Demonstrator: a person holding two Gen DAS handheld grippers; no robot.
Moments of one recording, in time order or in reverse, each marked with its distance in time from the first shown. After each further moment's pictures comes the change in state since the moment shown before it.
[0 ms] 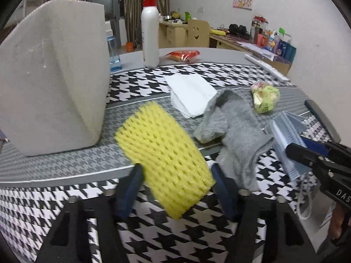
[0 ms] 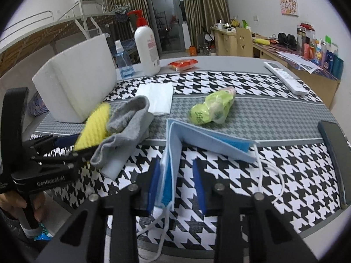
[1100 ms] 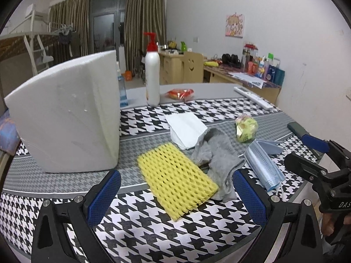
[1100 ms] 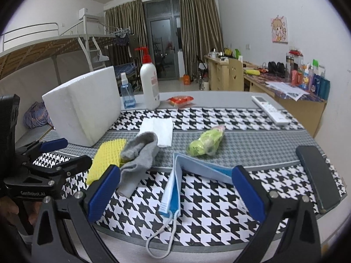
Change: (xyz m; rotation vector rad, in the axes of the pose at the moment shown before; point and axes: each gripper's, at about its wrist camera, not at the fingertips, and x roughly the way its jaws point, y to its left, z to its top) left arm -0.050 0.002 0.003 -0.002 -0.199 -0.034; right arm -0.045 0.015 0.006 -0.020 -0.190 -0.057
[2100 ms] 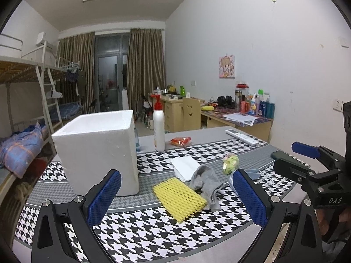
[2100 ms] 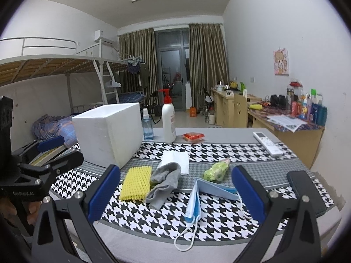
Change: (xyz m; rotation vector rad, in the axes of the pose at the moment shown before) left arm -0.108 -0.002 -0.009 0.045 -0.317 0.009; right arm -0.075 0.033 0.007 -0.046 -0.231 0.033
